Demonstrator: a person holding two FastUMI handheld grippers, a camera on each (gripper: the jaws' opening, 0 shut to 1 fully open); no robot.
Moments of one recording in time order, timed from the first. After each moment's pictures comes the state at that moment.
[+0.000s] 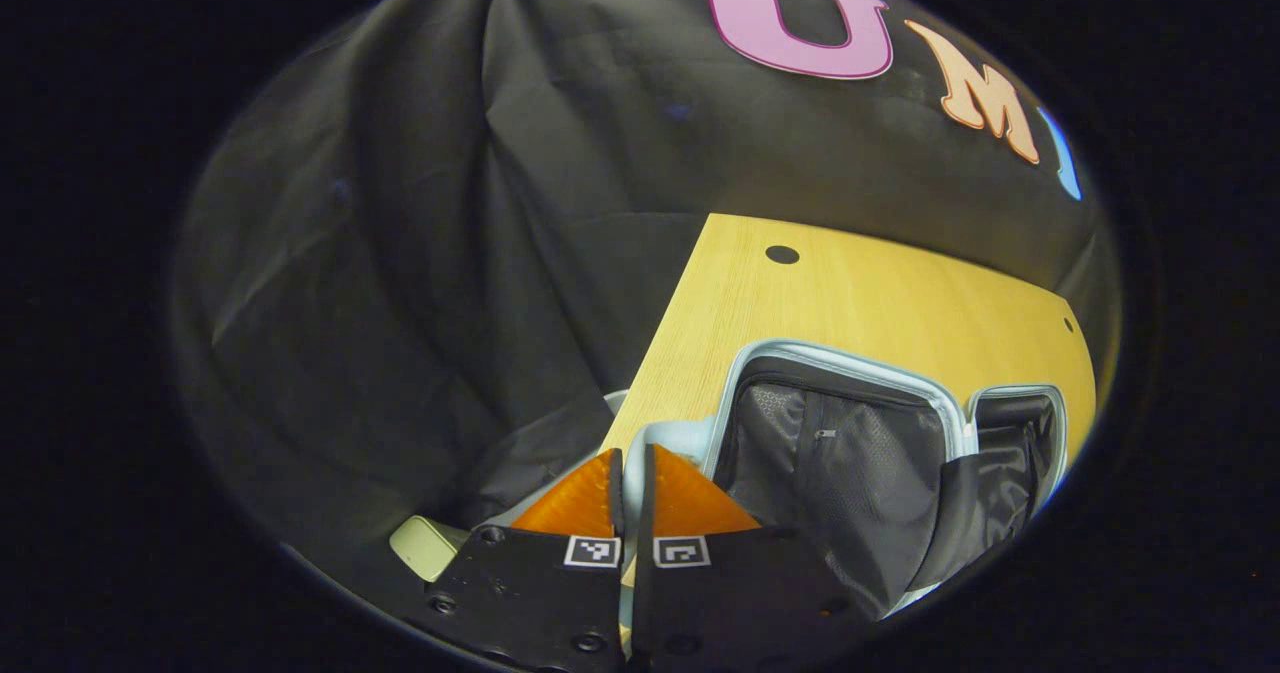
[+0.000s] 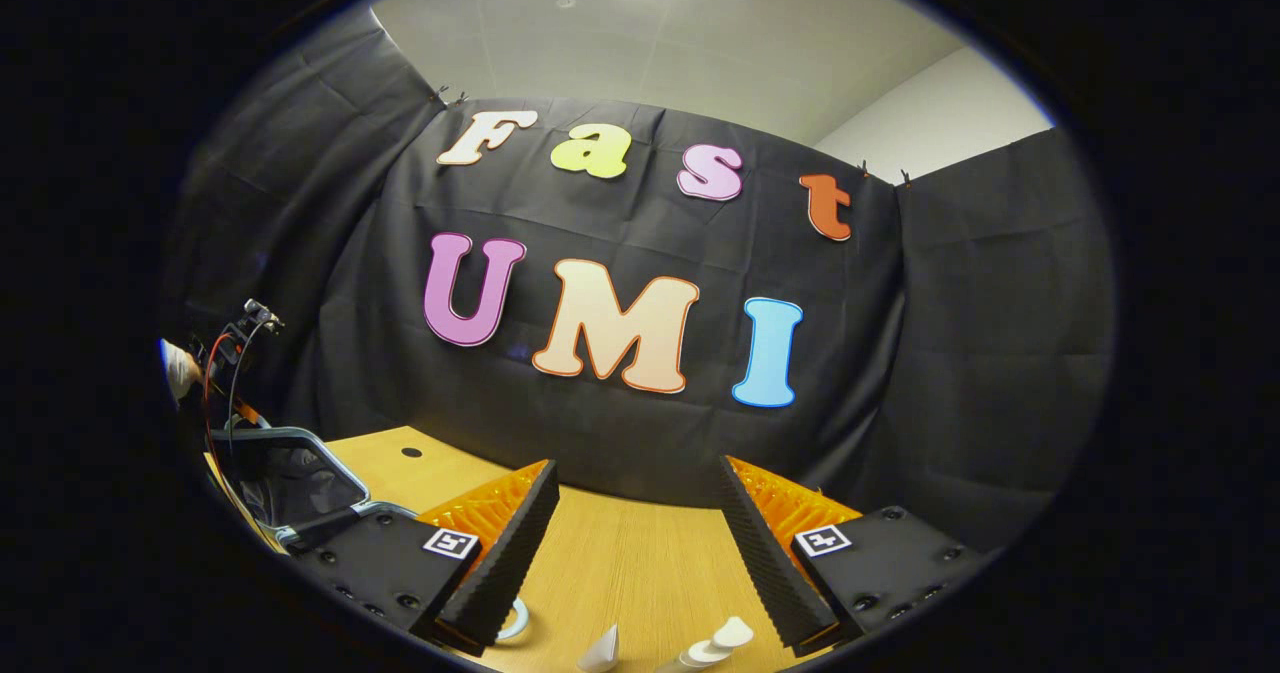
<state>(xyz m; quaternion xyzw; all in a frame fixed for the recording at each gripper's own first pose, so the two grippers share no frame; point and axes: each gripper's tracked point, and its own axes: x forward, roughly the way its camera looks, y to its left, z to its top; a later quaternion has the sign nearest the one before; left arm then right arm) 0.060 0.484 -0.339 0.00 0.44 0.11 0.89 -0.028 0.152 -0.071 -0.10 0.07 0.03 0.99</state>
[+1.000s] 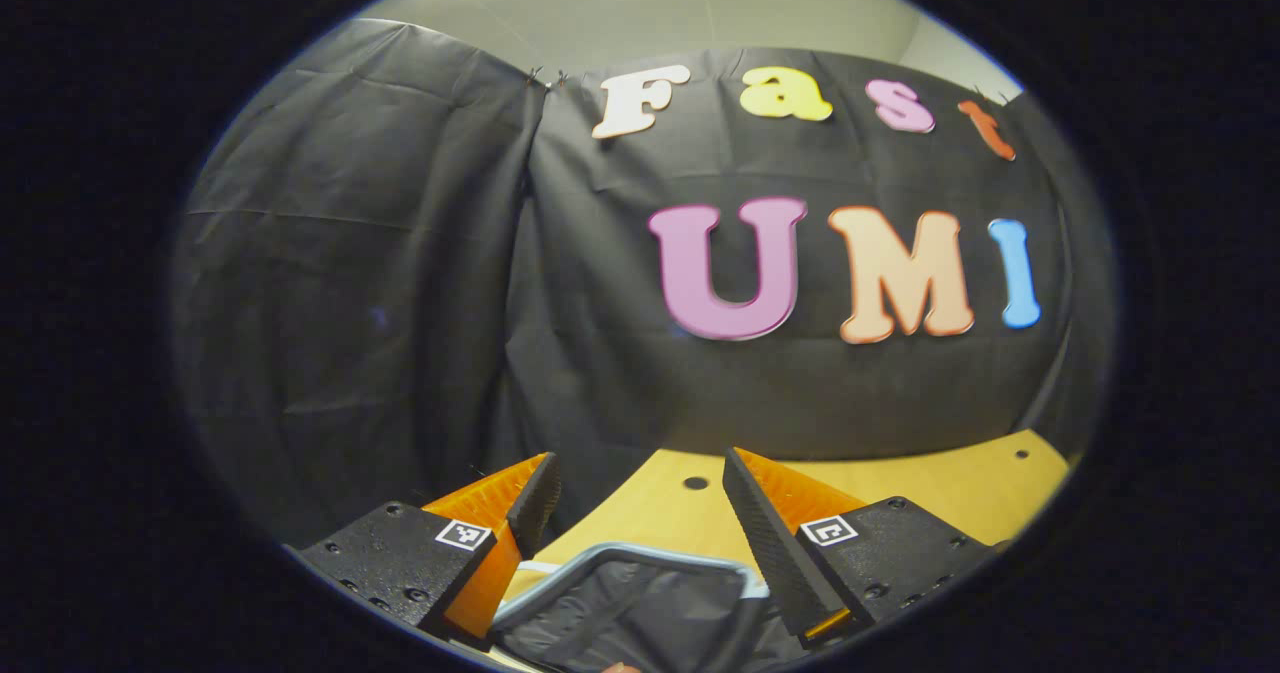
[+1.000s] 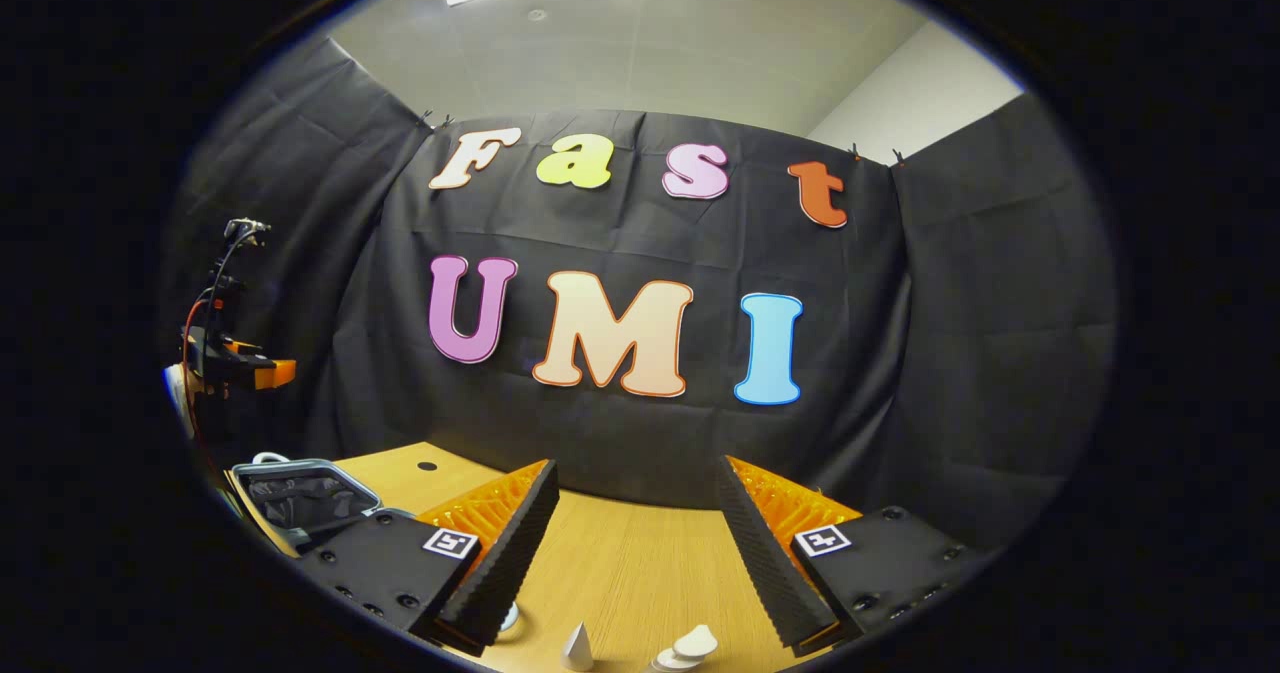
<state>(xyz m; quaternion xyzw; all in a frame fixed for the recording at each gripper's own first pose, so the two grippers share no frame) 0.030 0.327 -0.039 0.01 0.08 0.12 0.99 -0.019 0.095 -0.057 -0.05 0.07 0.06 0.99</state>
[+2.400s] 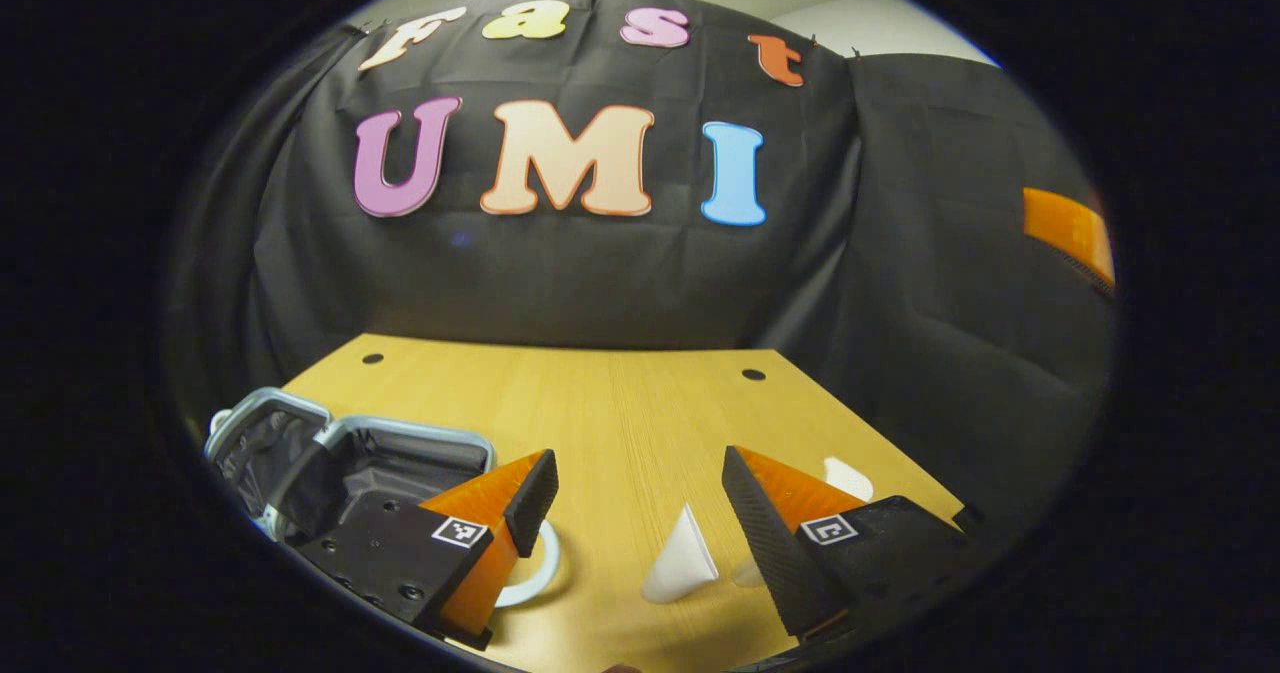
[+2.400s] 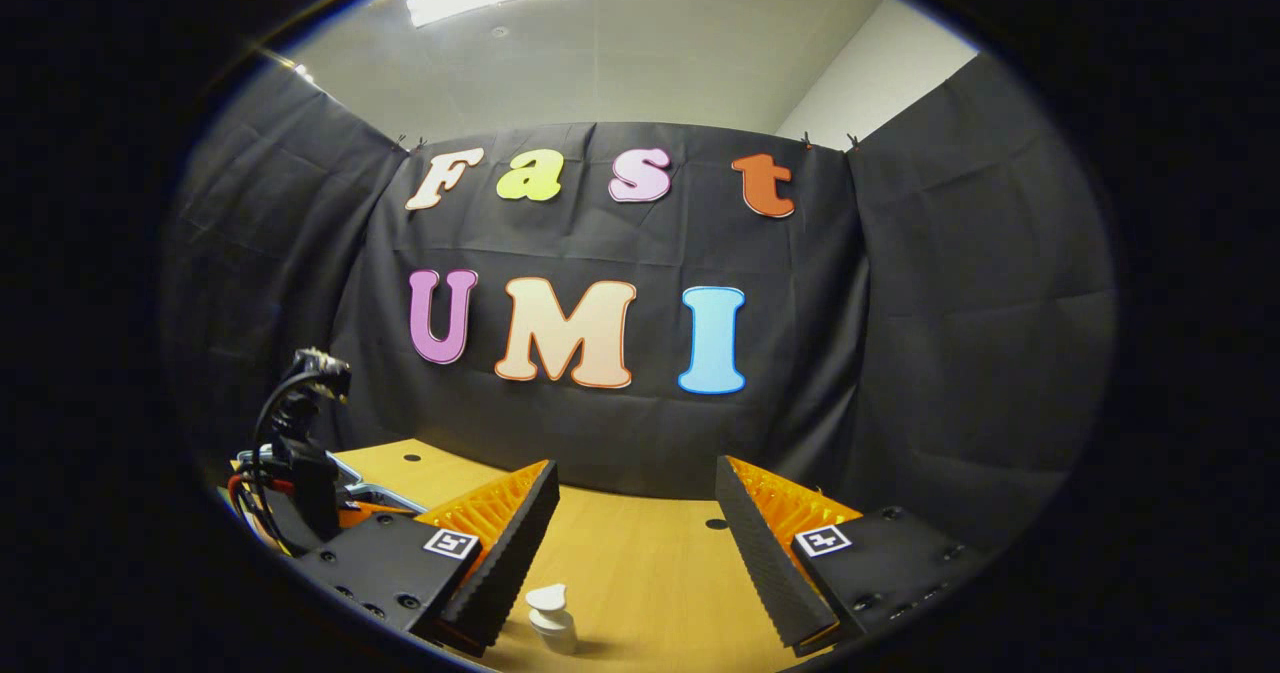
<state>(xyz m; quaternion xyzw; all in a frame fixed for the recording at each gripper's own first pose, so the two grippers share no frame) -0.058 -0.099 -0.204 -0.05 0.24 -0.16 0.96 -0.059 -0.059 -0.050 -0.04 0.07 0.05 1.00</state>
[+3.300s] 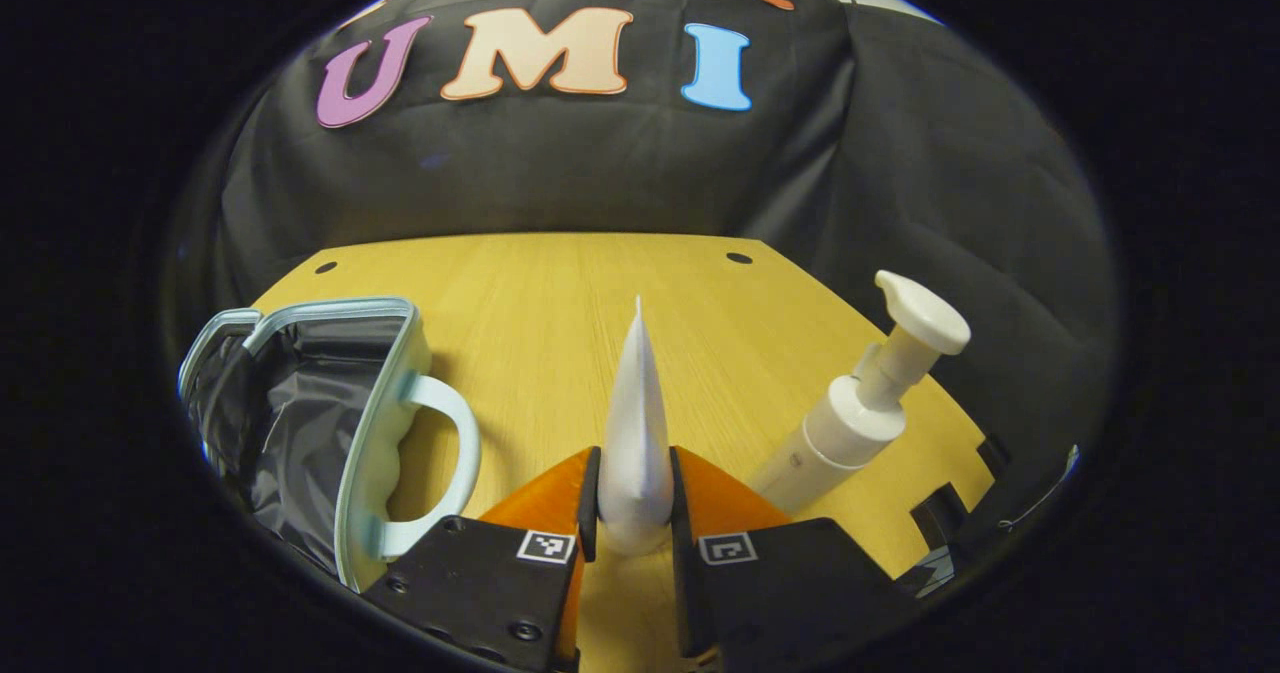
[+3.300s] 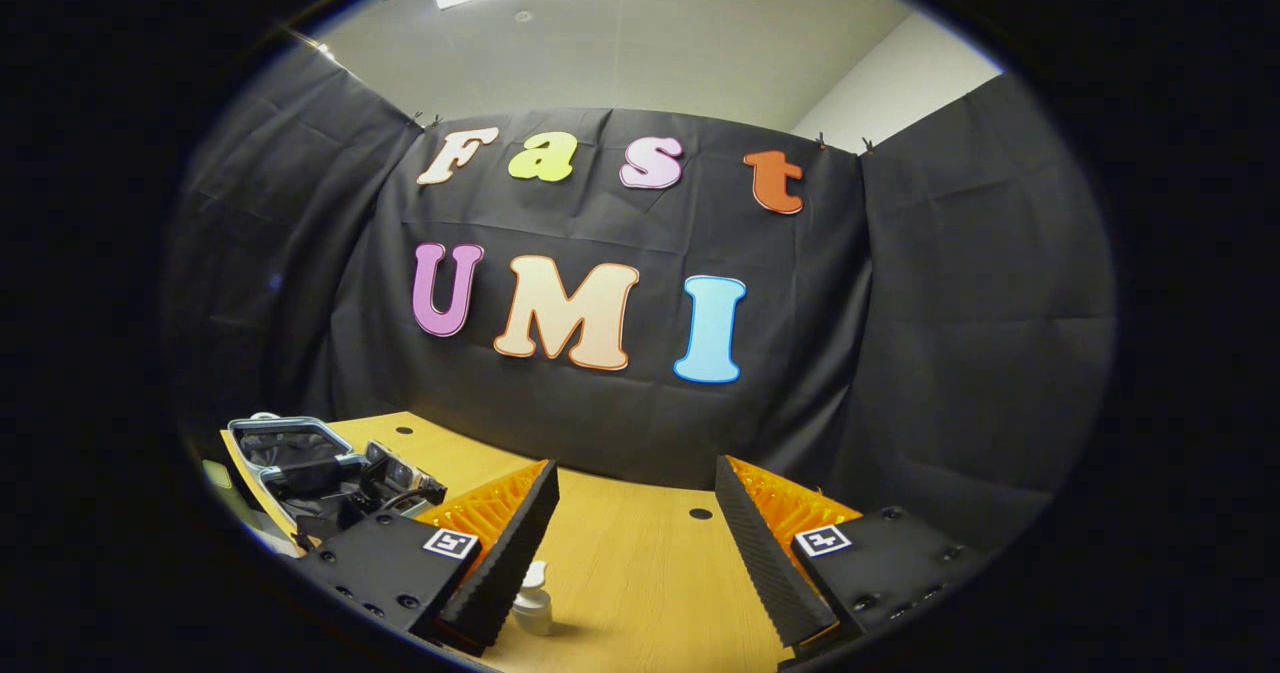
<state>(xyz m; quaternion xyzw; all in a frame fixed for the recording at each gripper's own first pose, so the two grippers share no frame) -0.094 -0.131 -0.313 -0.03 0.36 -0.20 0.91 -0.069 -0.056 -0.063 -0.07 0.08 0.07 0.99</state>
